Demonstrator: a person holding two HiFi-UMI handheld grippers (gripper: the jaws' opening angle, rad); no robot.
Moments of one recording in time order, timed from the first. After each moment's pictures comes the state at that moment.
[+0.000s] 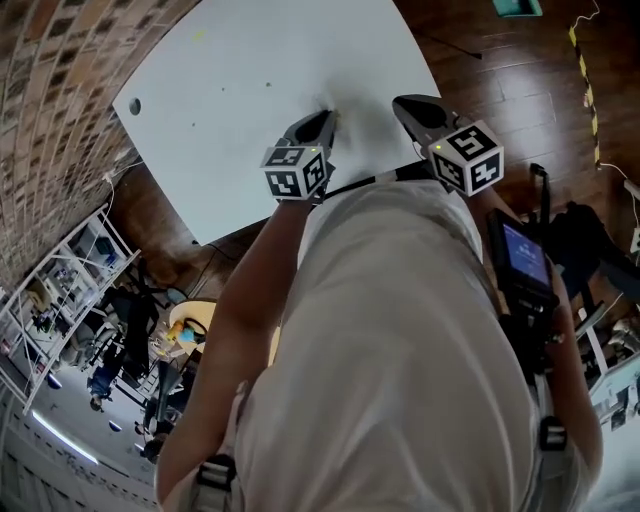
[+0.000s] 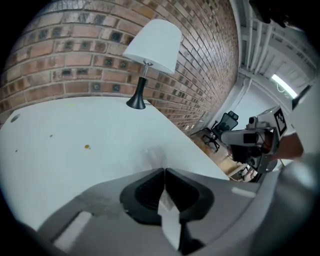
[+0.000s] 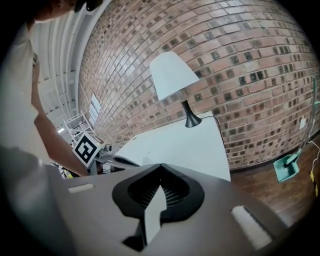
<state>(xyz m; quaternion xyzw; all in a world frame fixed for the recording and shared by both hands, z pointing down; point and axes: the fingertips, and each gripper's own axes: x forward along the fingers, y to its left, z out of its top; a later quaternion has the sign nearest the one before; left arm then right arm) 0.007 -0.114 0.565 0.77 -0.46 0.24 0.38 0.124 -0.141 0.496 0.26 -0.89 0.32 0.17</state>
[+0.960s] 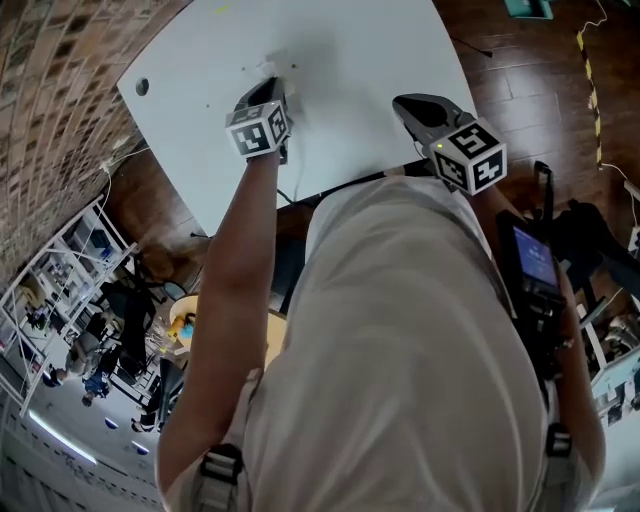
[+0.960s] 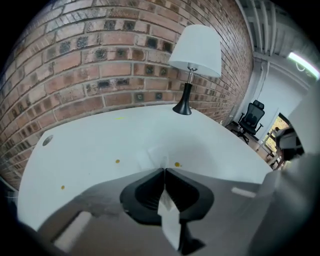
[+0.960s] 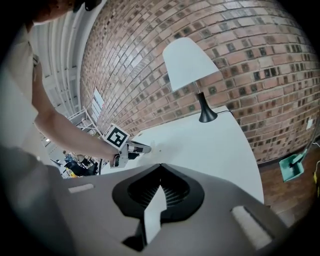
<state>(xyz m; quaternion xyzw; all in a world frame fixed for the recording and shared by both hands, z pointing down) -0.166 -0.171 0.577 0.70 -0.57 0.30 0.32 0.058 -0.117 0.493 0.24 -0.89 0.32 0.19</state>
